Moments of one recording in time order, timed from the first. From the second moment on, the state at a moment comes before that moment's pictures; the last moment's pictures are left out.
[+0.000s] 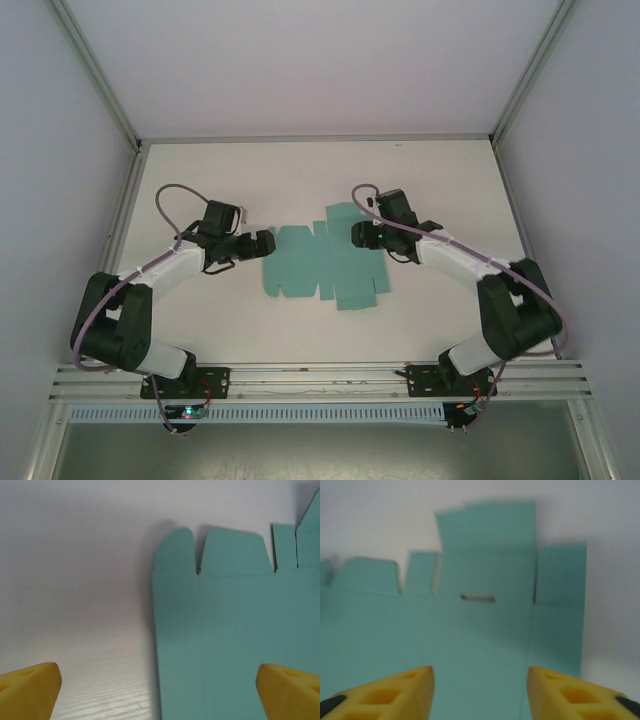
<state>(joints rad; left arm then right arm) -0.25 1.46 0.79 -0.31 0.30 -0.46 0.42 1.54 0.90 -0.28 -0.11 0.39</state>
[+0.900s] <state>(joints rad) -0.34 1.65 0.84 -0.06 0.64 -0.61 0.34 1.73 0.86 -0.13 -0.18 0.55</state>
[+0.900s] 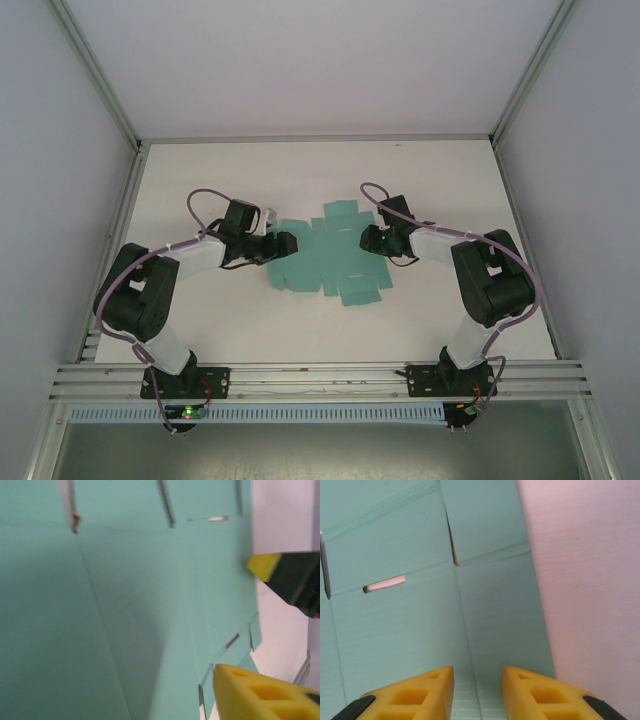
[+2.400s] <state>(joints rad) -0.35 1.00 0.89 -0.32 0.42 -0.57 0.20 1.07 0.71 -0.20 -0.62 0.16</state>
